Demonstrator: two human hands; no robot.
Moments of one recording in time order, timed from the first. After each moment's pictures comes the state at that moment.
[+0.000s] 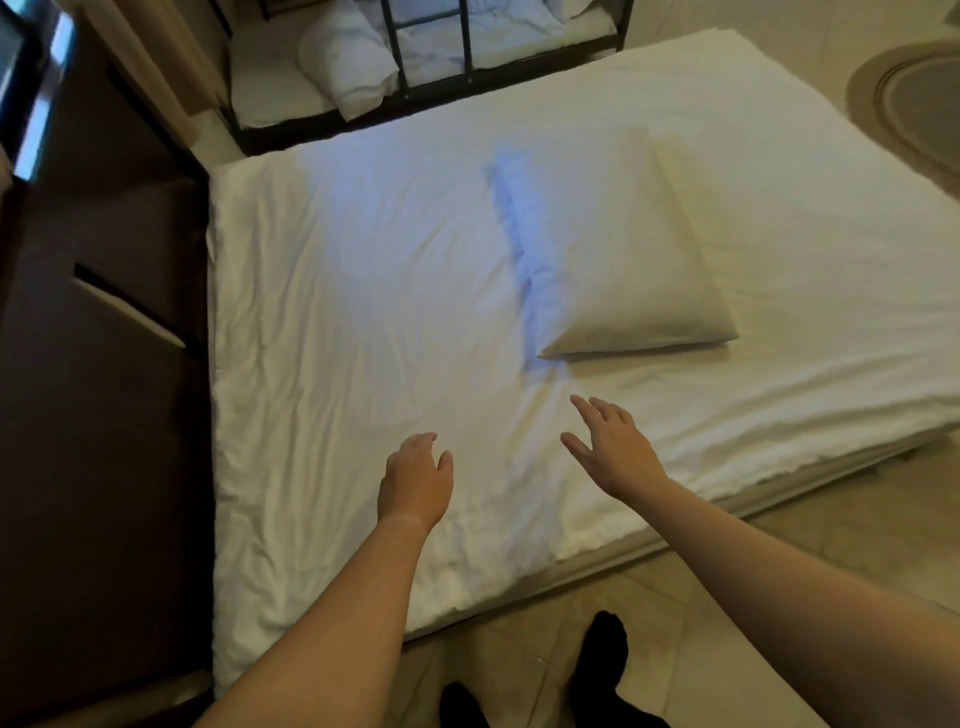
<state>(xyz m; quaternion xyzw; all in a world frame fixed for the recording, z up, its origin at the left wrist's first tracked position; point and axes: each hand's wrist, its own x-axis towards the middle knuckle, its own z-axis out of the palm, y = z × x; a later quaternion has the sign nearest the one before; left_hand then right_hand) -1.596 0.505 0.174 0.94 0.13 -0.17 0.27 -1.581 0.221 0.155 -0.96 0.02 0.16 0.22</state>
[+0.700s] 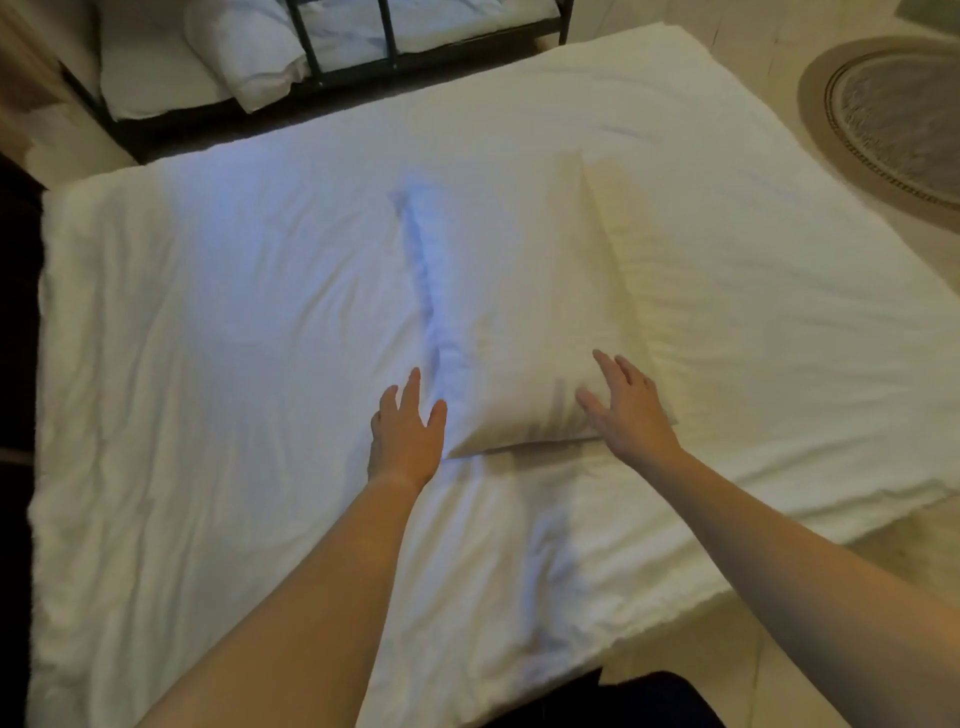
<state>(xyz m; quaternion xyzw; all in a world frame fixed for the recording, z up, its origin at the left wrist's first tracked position) -1.315 0.322 0.144 0.92 0.12 -0.19 0.32 -1.326 0.022 0.142 -0.94 0.13 0.12 0.28</state>
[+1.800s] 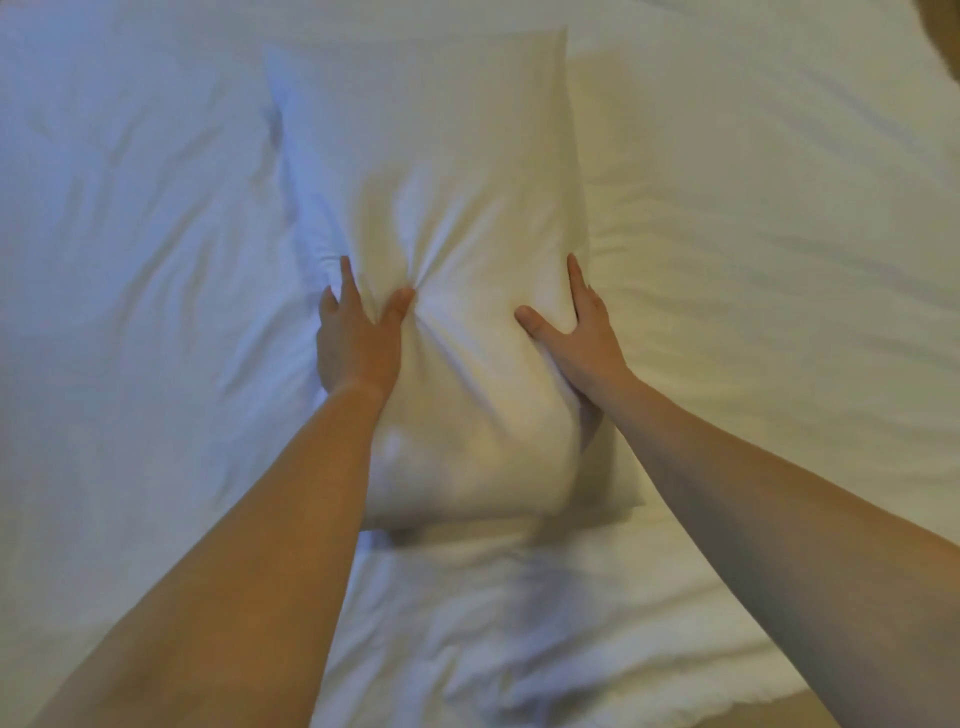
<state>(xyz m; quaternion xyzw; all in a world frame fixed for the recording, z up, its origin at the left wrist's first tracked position) -1.080 0.168 -0.004 0.92 0.23 -0.09 0.29 -1.096 -0.096 -0.029 -0.84 0.18 0.16 0.48</state>
